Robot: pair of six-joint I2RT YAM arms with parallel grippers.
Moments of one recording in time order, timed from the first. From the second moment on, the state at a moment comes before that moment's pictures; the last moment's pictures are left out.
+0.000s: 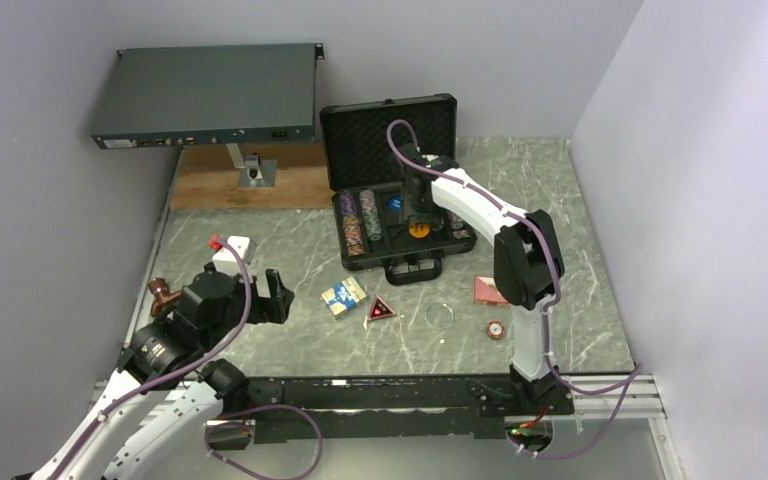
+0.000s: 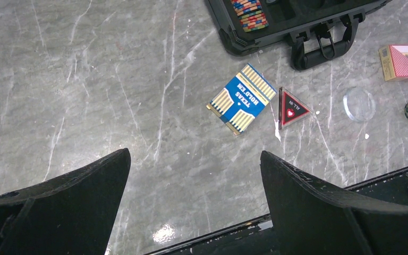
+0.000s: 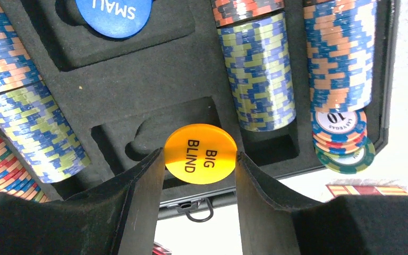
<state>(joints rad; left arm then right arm) -0.63 0.44 0.74 -0.83 -0.23 -0.41 0.56 2.03 1.73 -0.92 0.28 0.59</state>
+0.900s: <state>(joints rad) -0.63 0.44 0.74 -0.83 -0.23 -0.41 0.56 2.12 1.76 -0.88 0.21 0.61</state>
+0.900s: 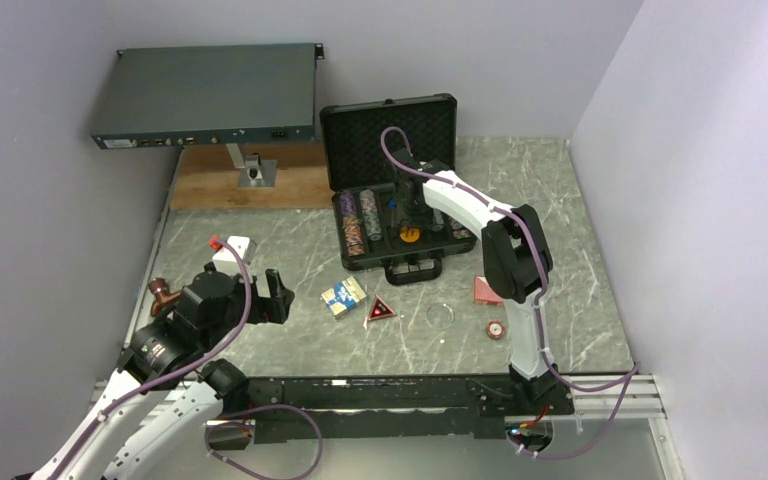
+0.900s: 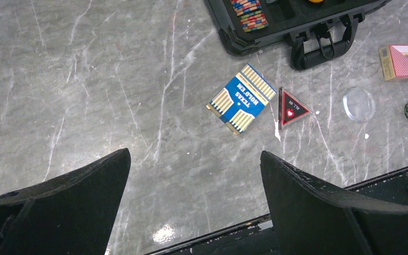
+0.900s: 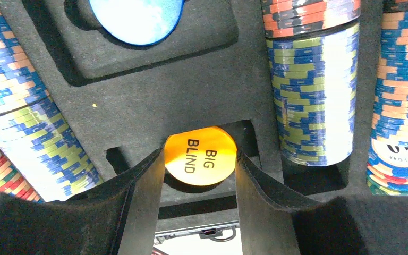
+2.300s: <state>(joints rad) -0.63 0.44 0.74 -0.83 -0.21 -0.41 0.58 2.14 1.93 -0.90 0.24 0.61</state>
